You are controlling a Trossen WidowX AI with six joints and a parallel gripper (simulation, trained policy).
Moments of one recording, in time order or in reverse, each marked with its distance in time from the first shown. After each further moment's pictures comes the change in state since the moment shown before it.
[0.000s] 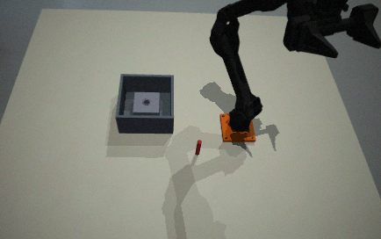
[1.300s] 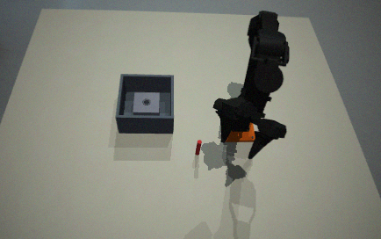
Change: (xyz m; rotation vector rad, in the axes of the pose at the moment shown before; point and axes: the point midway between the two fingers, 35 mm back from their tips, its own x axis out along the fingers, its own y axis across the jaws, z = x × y) arm -0.039 -0.168 -0.251 0.744 0.642 -0.962
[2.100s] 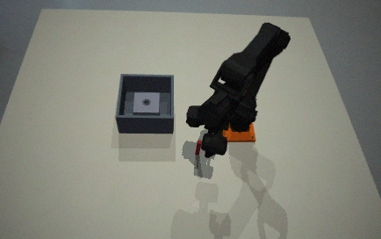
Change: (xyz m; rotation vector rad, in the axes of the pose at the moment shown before) arm 0.052 -0.126 -0.043 0.657 0.212 -0.491
